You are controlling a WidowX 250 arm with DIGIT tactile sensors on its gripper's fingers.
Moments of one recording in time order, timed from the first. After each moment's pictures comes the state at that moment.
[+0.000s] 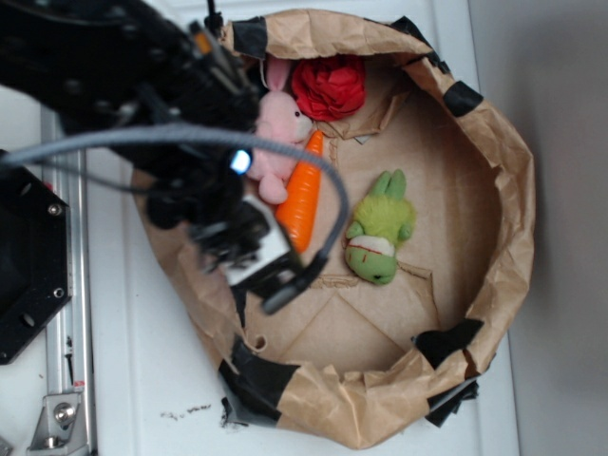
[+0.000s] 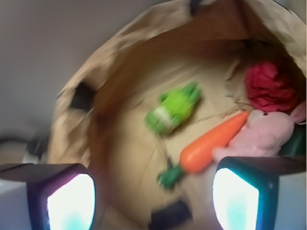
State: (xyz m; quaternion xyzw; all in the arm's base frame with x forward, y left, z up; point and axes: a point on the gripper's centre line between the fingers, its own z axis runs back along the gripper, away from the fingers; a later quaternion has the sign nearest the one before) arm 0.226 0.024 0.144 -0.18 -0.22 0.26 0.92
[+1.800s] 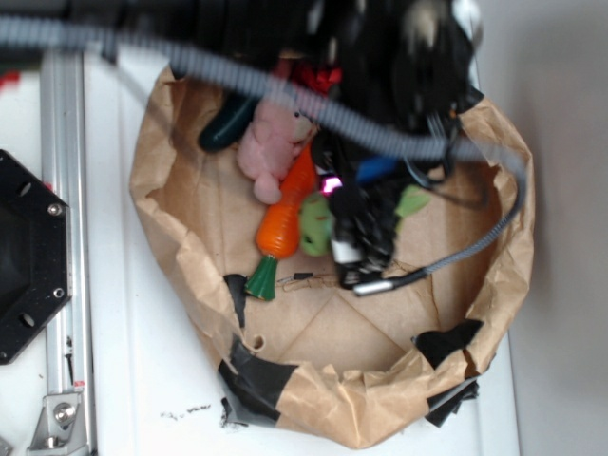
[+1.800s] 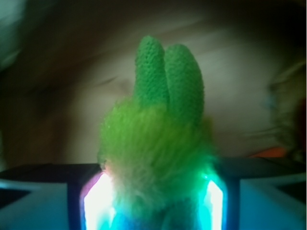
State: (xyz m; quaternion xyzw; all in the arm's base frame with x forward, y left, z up) arm 0.272 0.022 0.106 -0.23 0.01 0.04 0.97
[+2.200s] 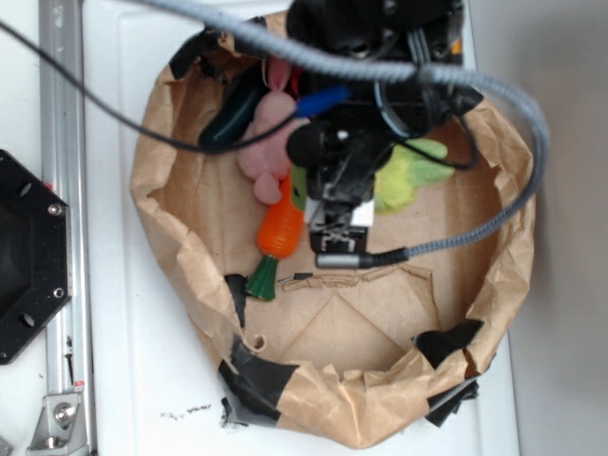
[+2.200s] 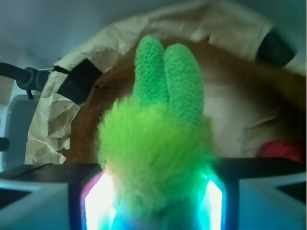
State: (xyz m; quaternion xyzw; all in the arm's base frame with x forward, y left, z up) arm 0.269 0.033 0.167 -0.13 -0.09 -0.06 0.99
